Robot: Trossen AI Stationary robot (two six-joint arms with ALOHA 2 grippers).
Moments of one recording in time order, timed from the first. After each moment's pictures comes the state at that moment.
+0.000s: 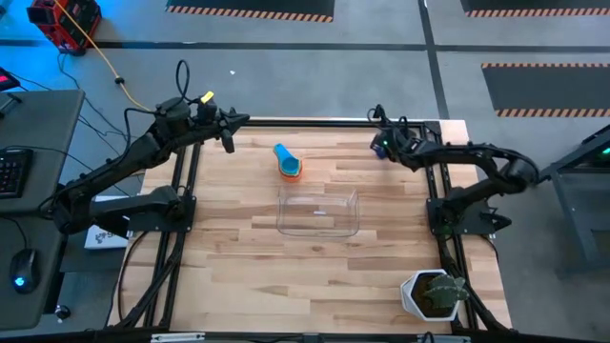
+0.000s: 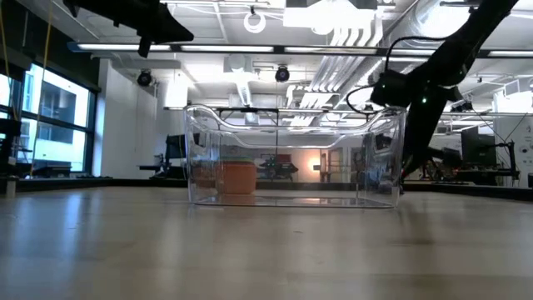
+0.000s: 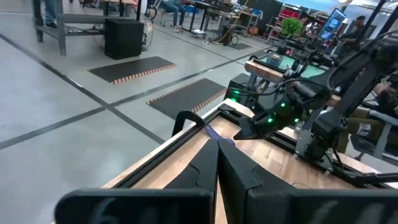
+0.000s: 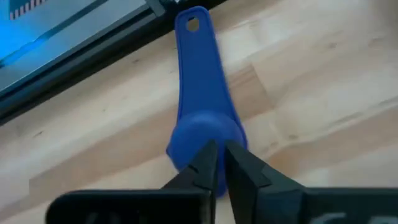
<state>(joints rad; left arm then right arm) 0.70 0.83 0.79 -0.11 0.20 -0.21 -0.71 1.39 0.55 -0.19 0.41 1.18</state>
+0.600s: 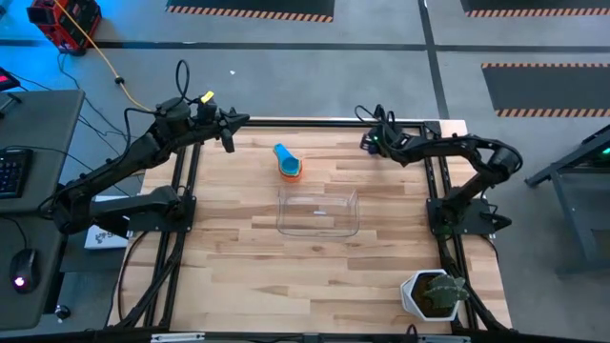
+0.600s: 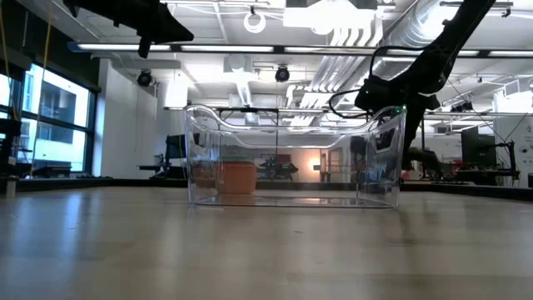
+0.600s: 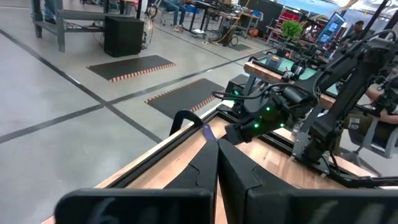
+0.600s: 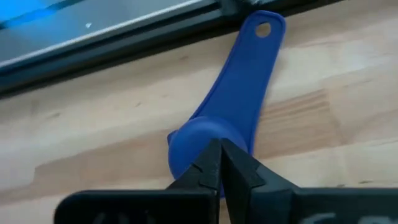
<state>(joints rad) 0.70 0.83 0.79 -0.11 0.20 -0.23 -0.70 1.57 0.65 -0.10 0.40 0.99</state>
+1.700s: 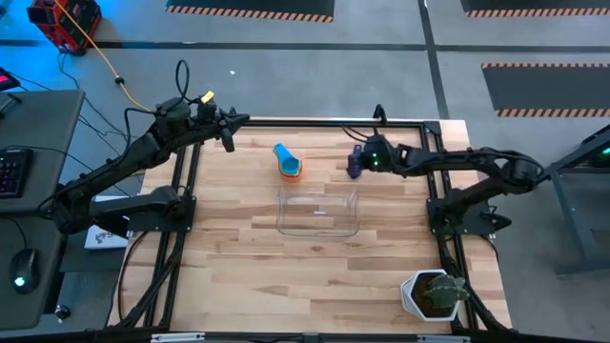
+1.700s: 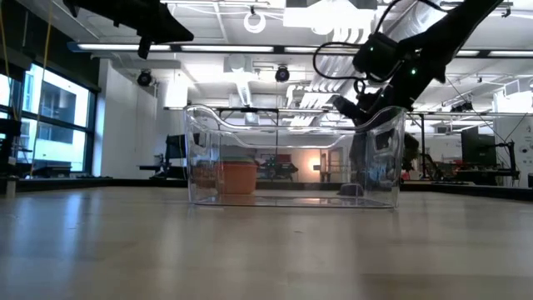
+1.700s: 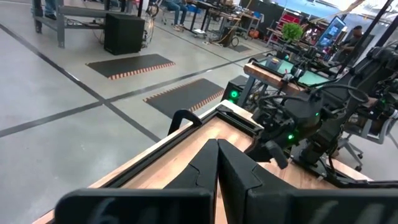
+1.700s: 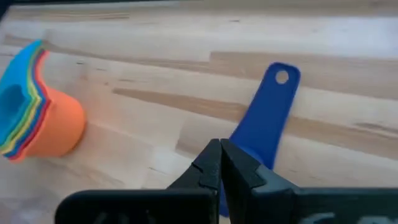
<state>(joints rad) 0.70 0.83 0.79 -0.11 0.20 -0.26 -0.43 1.39 0.65 -0.09 0.24 0.83</state>
